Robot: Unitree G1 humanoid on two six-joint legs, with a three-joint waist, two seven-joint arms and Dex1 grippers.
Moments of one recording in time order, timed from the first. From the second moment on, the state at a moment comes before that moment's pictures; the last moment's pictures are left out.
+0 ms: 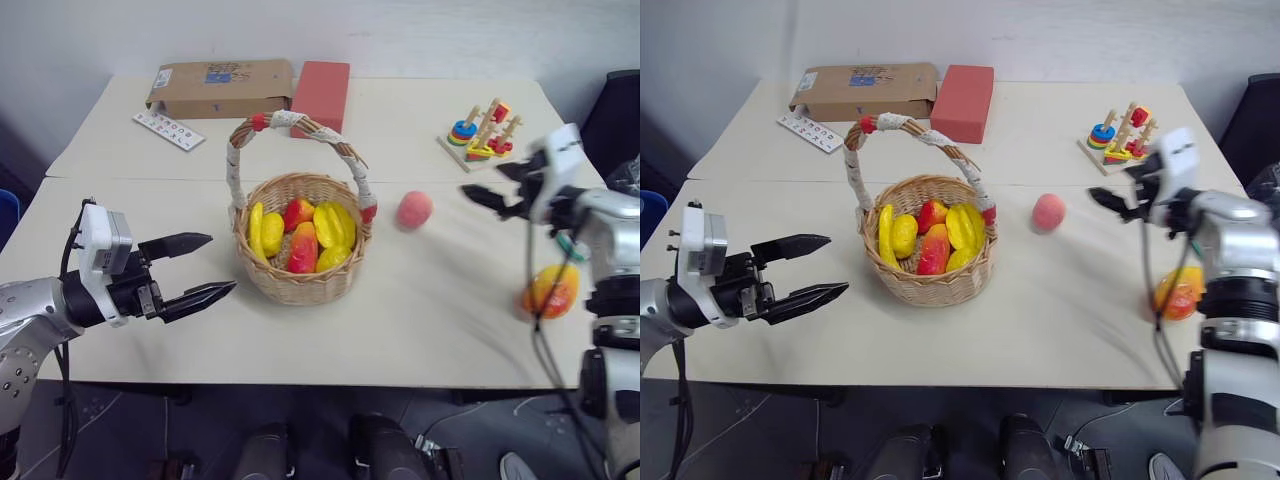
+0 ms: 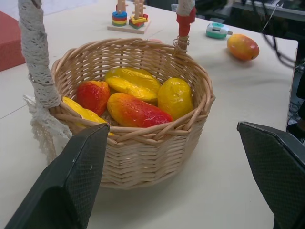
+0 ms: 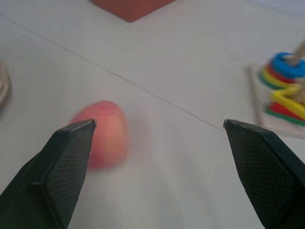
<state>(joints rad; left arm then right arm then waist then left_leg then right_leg) -0.08 0.88 0.45 -0.46 -0.86 0.63 -0.86 -0.87 -0.64 -0.08 0.51 0.23 0.48 0.81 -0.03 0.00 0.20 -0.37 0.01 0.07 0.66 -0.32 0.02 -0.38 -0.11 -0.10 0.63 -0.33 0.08</state>
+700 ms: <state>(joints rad) -0.07 0.85 0.43 -0.48 -0.83 0.59 -0.82 -1.02 -0.52 0.02 0.77 0.13 0.48 0.87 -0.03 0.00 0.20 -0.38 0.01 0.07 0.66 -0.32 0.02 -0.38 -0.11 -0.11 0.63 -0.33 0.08</state>
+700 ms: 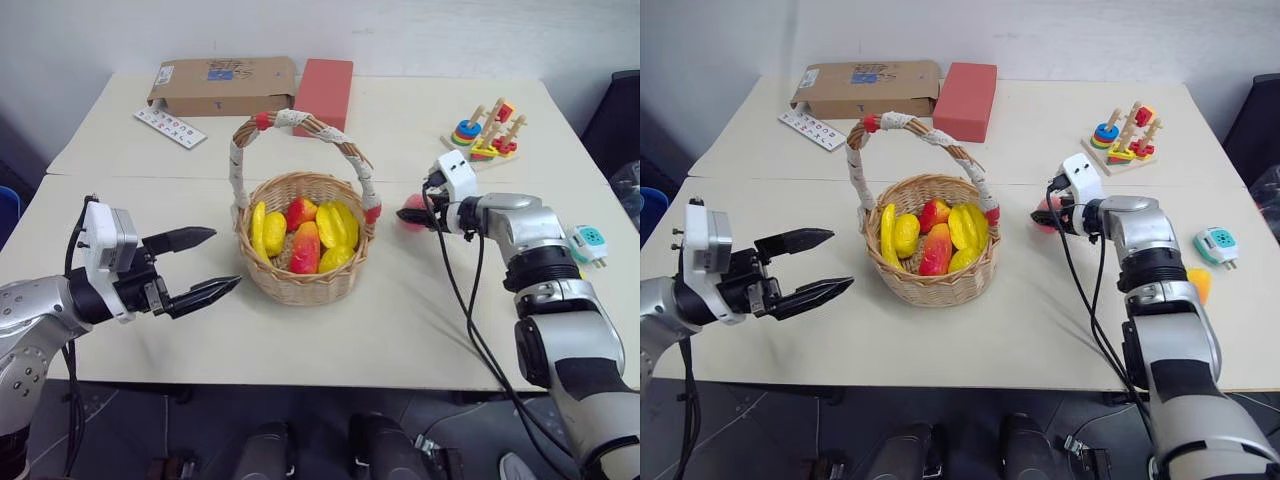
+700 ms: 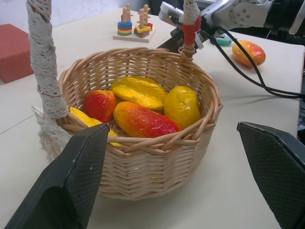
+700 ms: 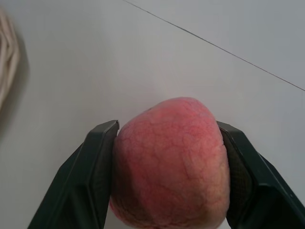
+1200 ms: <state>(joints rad) 0.09 0.83 0.54 -0.44 -0.82 0.54 -0.89 -0.45 -0.87 -0.09 -0.42 0.62 0.77 1.24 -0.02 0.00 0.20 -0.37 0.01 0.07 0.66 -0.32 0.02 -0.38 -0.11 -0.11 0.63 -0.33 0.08</state>
